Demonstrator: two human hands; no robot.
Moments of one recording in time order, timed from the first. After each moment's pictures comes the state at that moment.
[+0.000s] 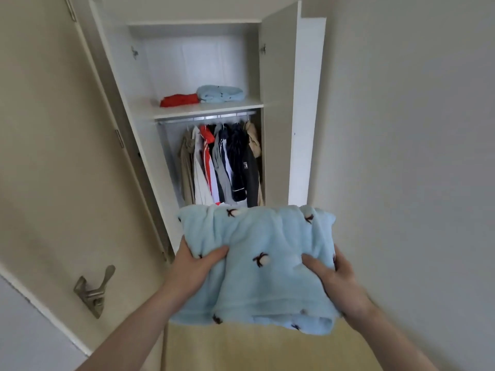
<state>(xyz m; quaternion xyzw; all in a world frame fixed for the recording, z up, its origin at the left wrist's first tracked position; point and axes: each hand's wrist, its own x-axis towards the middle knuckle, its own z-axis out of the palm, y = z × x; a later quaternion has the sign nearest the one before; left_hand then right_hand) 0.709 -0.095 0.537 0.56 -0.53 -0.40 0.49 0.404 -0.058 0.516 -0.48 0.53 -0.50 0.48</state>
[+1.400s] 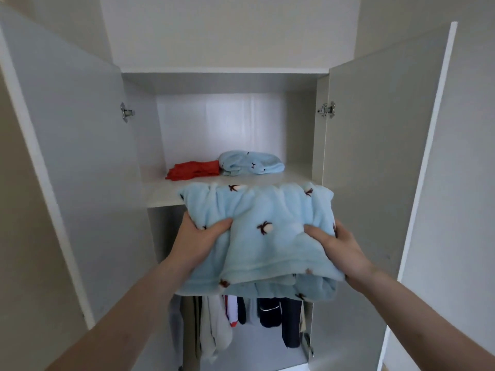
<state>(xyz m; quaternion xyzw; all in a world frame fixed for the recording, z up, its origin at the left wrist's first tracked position) 0.839 -0.810 0.677 0.49 -0.55 -0.30 0.60 0.545 -0.815 0.659 -0.54 0.48 -0.54 0.43</state>
